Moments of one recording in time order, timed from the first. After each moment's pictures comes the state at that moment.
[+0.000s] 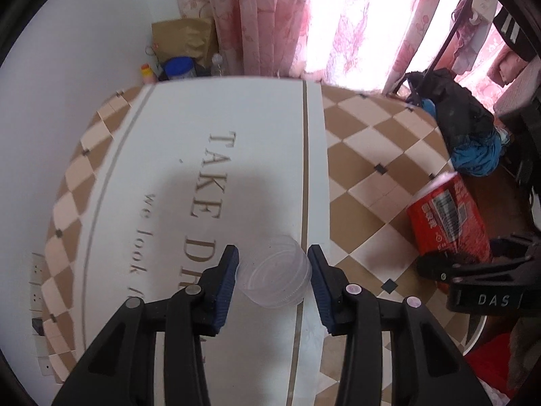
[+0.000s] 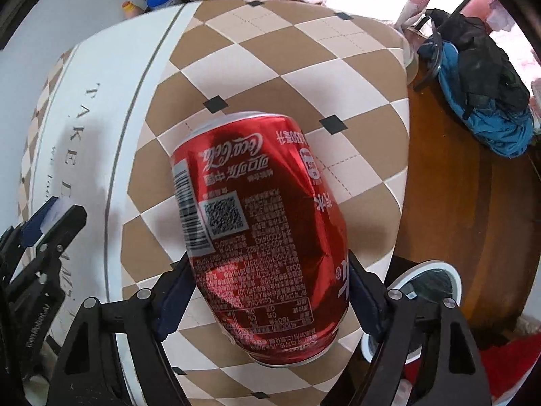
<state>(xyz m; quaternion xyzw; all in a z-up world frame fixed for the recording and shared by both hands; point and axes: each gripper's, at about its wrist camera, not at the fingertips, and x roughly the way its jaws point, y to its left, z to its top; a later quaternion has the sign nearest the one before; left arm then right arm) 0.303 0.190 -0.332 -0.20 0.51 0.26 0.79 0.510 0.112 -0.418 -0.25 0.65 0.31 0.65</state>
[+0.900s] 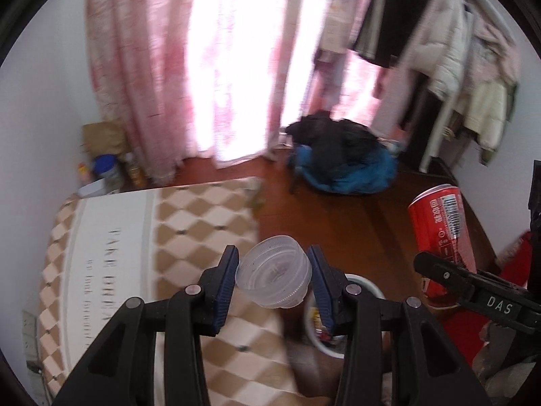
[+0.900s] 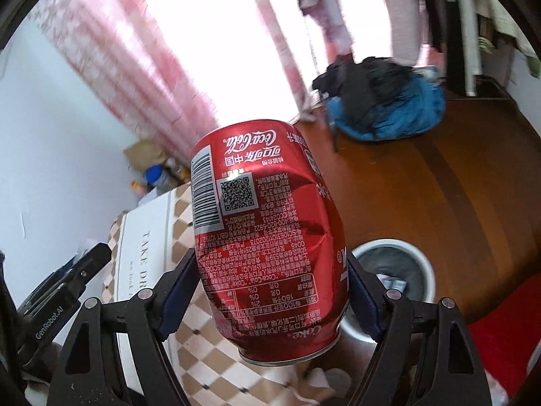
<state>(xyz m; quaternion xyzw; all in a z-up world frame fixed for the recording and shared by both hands) 0.336 -0.037 -0.148 -0.13 0.40 0.12 0.90 0.486 -0.202 -0.217 0.05 0.50 0.26 0.82</state>
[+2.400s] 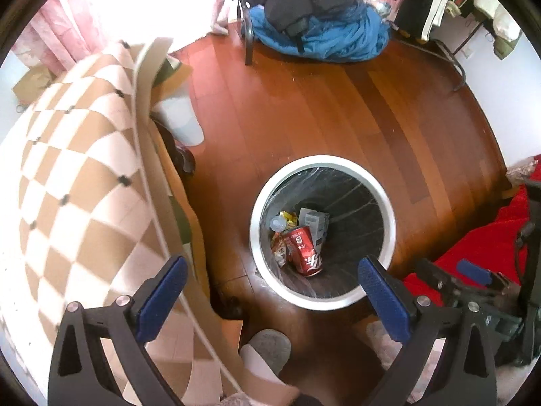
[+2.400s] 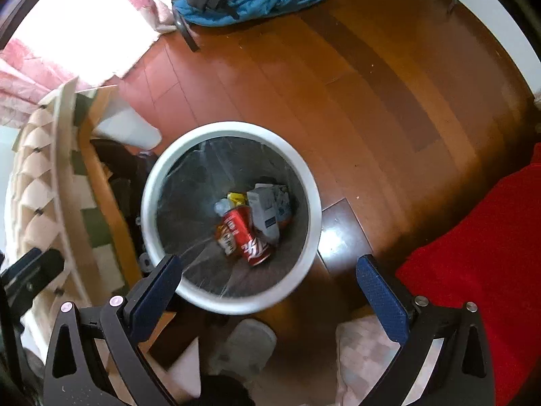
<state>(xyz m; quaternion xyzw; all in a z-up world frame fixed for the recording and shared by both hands) 0.441 -0.153 -0.342 -0.11 0.61 0.06 0.78 0.557 -0.382 -0.482 0.04 0.67 0.10 0.73</state>
